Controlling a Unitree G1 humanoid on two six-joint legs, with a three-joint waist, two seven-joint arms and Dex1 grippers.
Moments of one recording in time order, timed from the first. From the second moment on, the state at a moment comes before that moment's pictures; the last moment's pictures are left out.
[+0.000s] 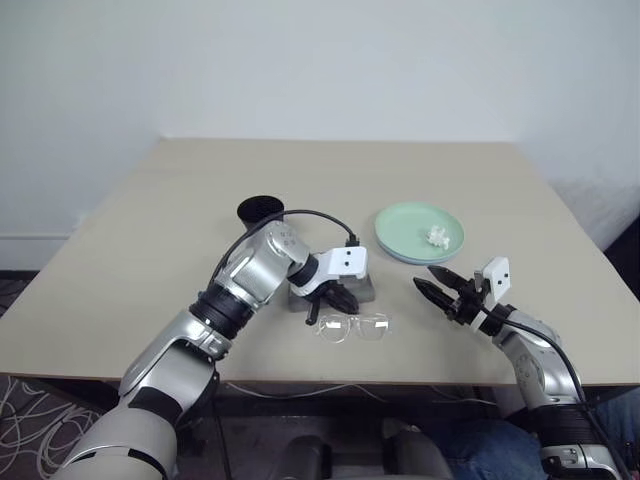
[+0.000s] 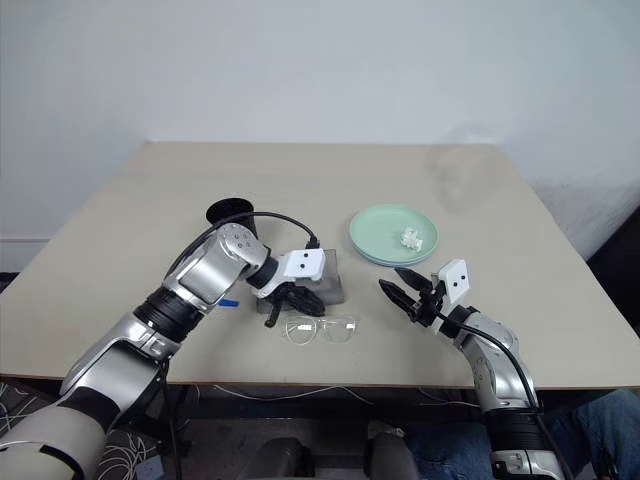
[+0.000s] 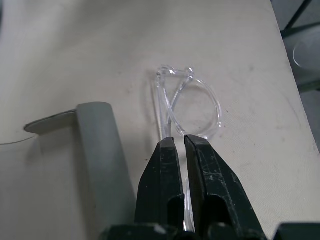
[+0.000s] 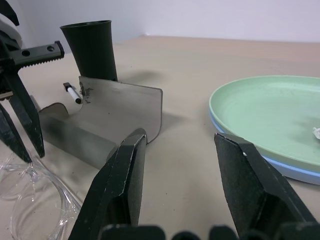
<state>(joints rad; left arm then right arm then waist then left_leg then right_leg) -0.85 0.45 -0.58 0.29 0.07 0.46 -1.41 -0.18 -0.35 -0.06 0.14 0.36 0.10 0.82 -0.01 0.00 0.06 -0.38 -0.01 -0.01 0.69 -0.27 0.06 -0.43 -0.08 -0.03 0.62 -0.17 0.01</state>
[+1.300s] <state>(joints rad) -0.85 0.44 -0.62 0.35 0.13 0.34 -1.43 -0.18 -0.33 -0.05 0.20 0.35 0.04 0.79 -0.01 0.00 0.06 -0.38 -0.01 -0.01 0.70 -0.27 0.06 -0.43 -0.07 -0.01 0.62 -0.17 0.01</state>
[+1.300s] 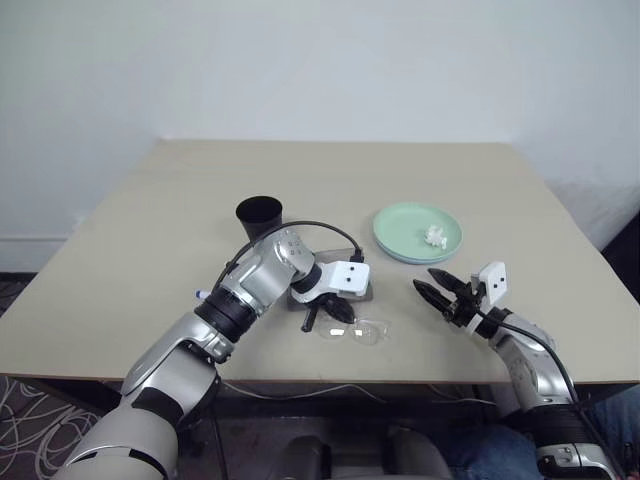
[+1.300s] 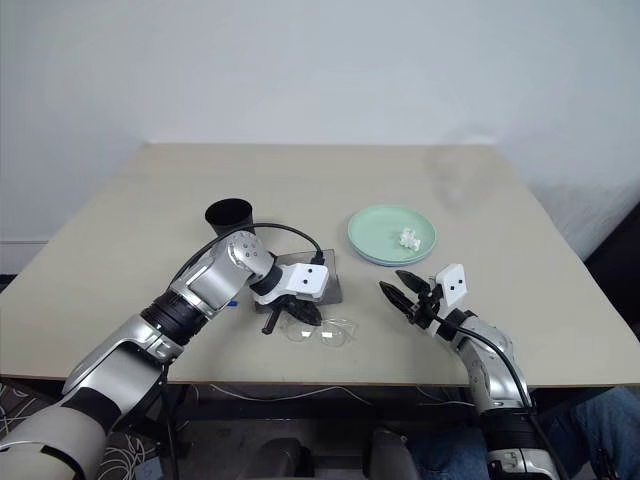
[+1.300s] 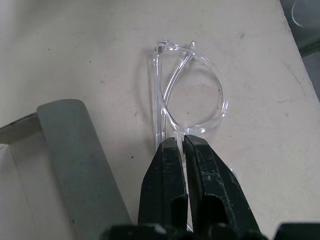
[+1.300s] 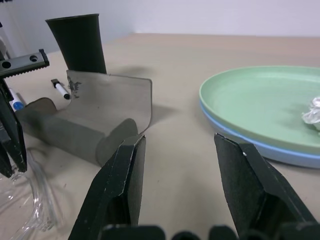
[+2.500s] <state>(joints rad) -1.06 0.42 -0.46 0.81 0.24 0.04 -1.22 -0.18 -0.33 -0.03 0.17 0.35 0.07 0.79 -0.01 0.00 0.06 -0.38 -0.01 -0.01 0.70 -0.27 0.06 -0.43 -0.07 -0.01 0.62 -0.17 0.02</state>
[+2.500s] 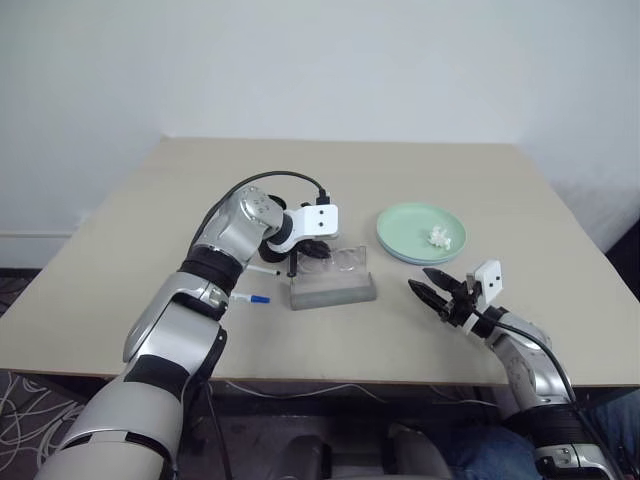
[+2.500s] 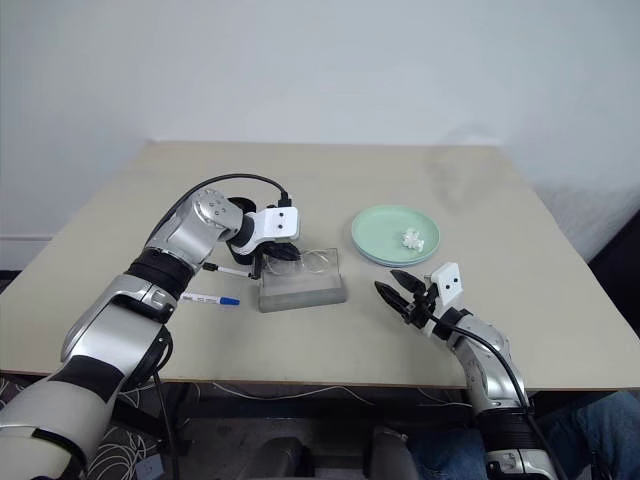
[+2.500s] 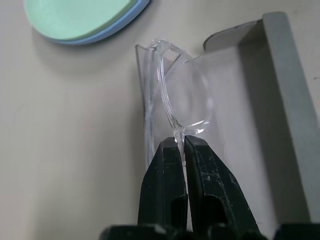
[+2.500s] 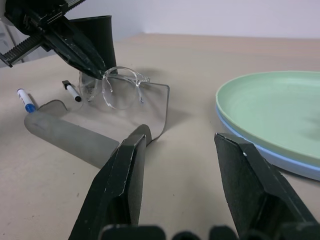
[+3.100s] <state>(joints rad) -1.02 0.42 -0.46 0.68 0.26 0.13 -1.28 -0.16 -0.32 -0.02 0.17 0.35 0.07 0.78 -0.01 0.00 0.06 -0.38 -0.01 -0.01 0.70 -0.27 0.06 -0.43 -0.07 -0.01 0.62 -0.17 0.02</state>
